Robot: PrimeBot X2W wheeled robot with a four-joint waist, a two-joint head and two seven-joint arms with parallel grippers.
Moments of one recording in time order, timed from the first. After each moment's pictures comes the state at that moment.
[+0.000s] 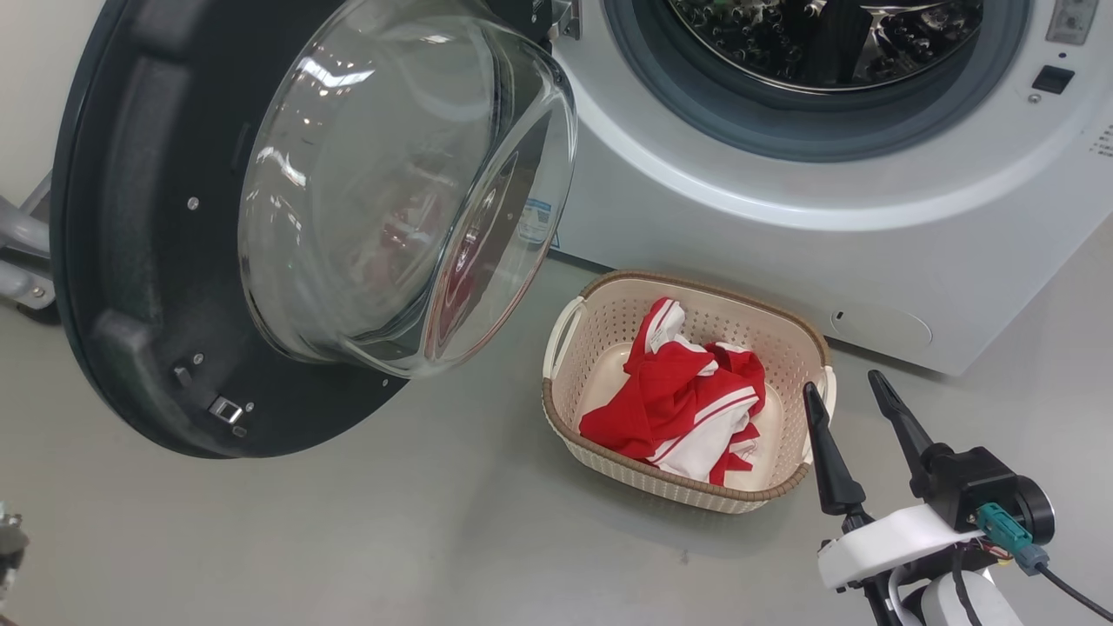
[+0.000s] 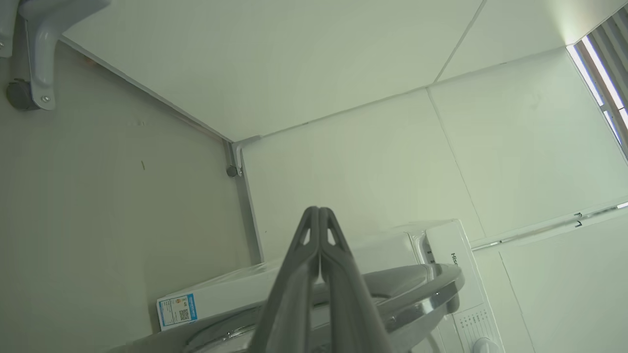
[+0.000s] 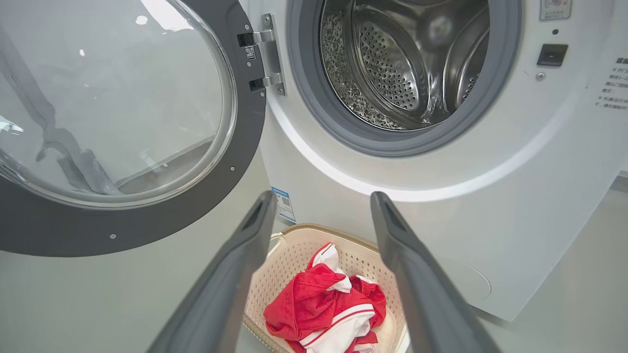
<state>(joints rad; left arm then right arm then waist) -0.13 0.24 0.32 0.04 -1.75 -0.07 0.07 0.00 -0.06 0.14 0.17 0.20 0.06 -0.26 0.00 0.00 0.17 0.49</state>
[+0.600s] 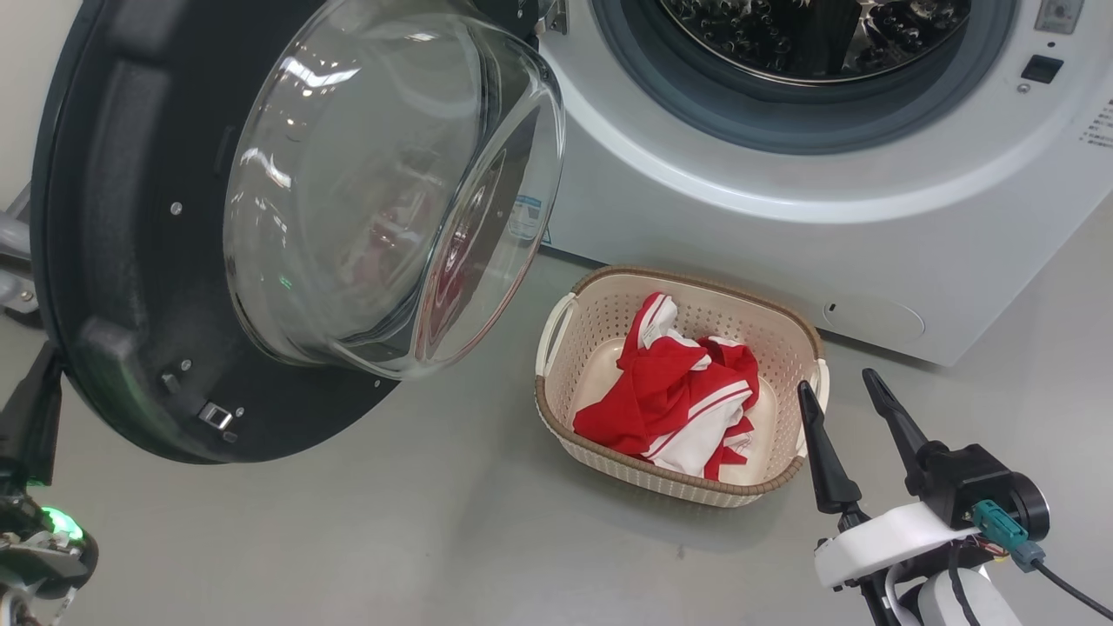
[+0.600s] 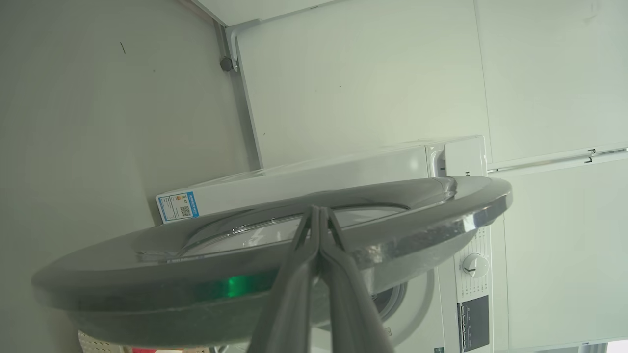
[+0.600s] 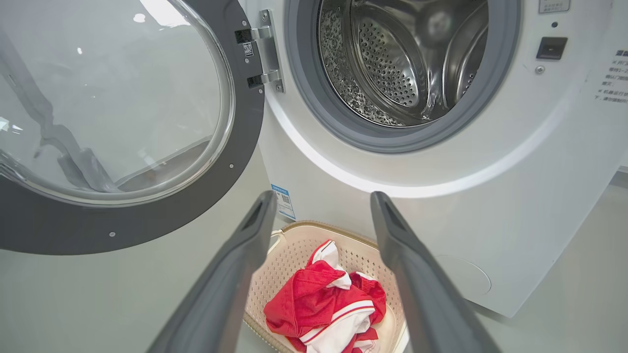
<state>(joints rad) -0.12 0.25 0.21 0.13 -1.86 -0.11 0.34 -0.01 -0.06 0.15 0.18 0.20 0.07 -0.26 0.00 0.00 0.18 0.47</state>
